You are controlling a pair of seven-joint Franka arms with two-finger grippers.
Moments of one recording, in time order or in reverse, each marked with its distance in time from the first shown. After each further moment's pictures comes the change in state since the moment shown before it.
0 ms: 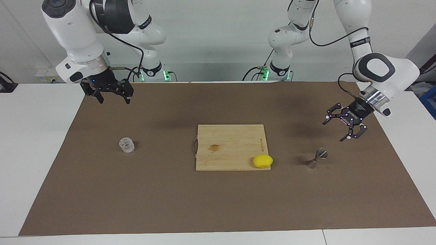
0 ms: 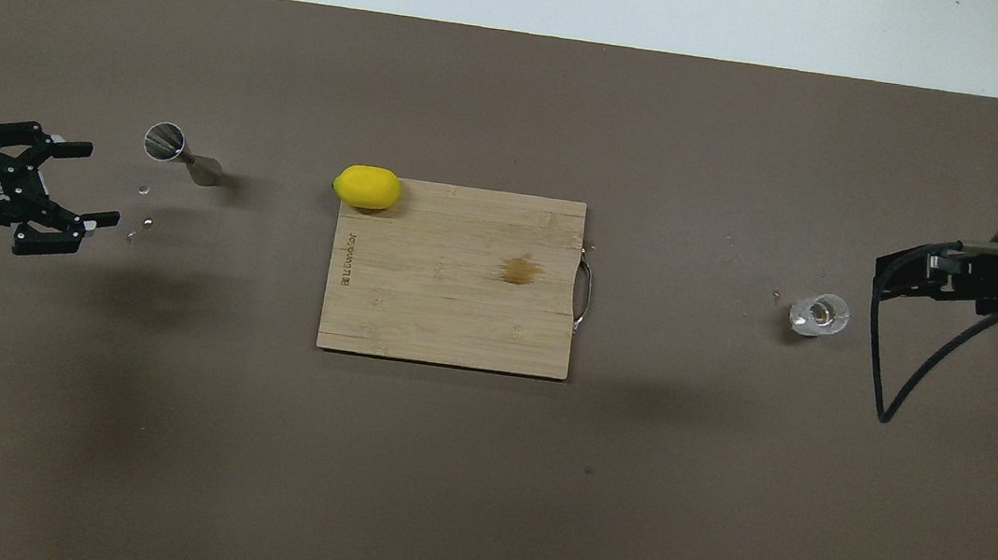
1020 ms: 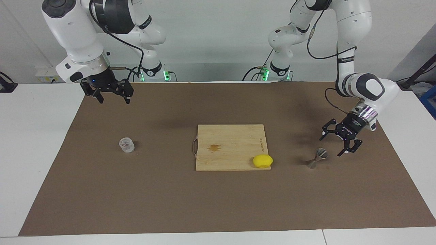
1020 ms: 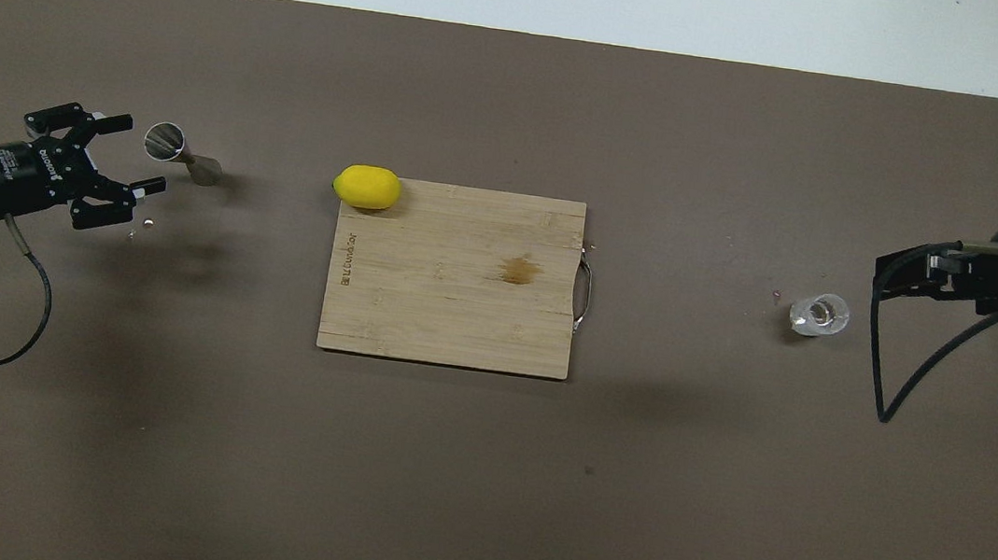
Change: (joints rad) left arm -0.027 0.115 -0.025 0.035 -0.309 0.062 0.172; right arm 0.000 0.000 0.000 0.000 0.000 0.000 0.000
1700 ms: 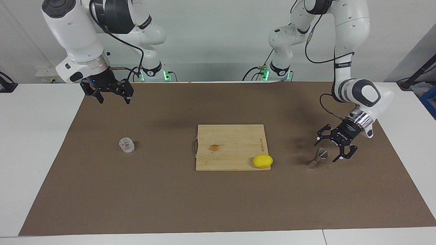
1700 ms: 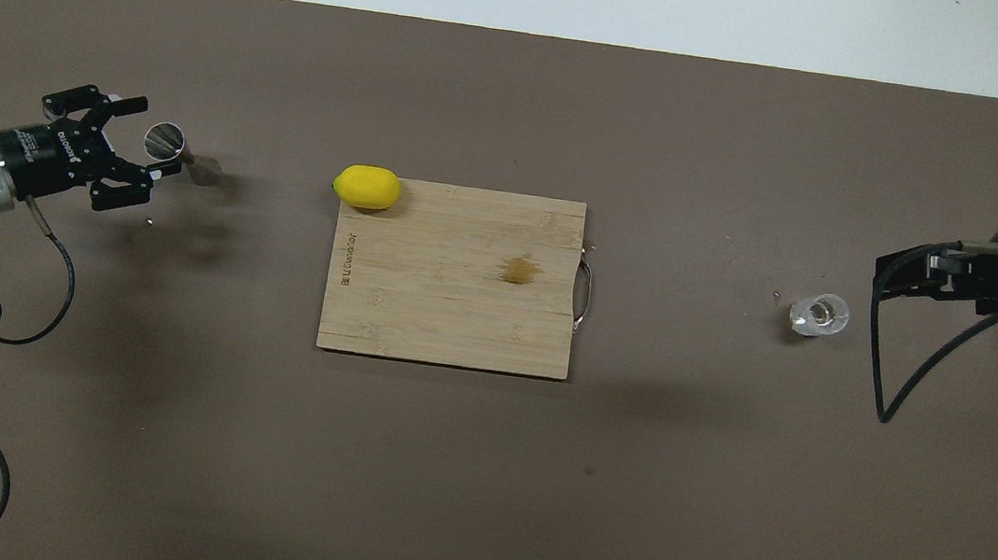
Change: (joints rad) left arm -0.030 0.058 -0.001 0.062 -0.035 0.033 0.028; right arm 0.000 0.000 0.000 0.000 0.000 0.000 0.000
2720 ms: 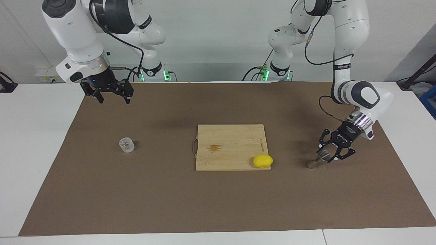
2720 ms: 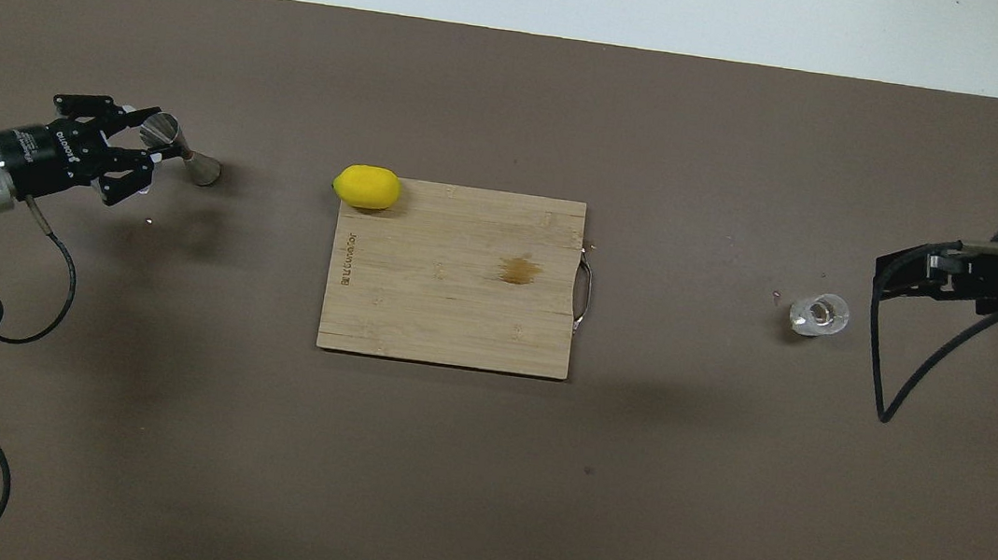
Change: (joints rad) left arm 0.000 0.005 0.003 0.001 -0.007 0.011 0.002; right arm 0.000 0.000 0.000 0.000 0.000 0.000 0.000
